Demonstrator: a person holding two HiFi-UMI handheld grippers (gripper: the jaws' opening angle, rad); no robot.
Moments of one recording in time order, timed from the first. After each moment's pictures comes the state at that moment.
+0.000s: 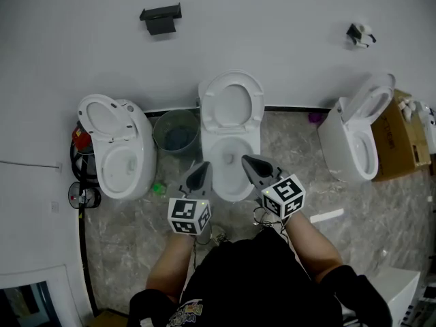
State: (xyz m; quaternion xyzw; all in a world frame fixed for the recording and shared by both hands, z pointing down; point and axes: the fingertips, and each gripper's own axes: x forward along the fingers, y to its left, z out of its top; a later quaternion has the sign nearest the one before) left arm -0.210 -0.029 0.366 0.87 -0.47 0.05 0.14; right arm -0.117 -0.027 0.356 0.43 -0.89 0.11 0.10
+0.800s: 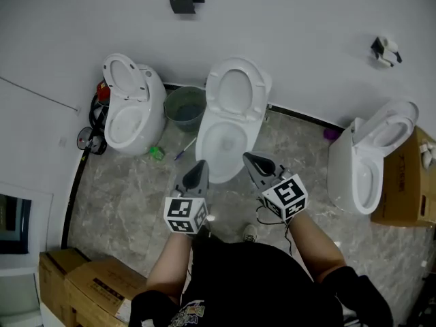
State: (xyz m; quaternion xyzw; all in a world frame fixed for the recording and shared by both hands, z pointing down) left arm -0.059 0.082 0.369 0.77 -0.62 0.04 0.14; right arm 0.045 0.056 0.346 0.27 -0.95 0.05 0.11
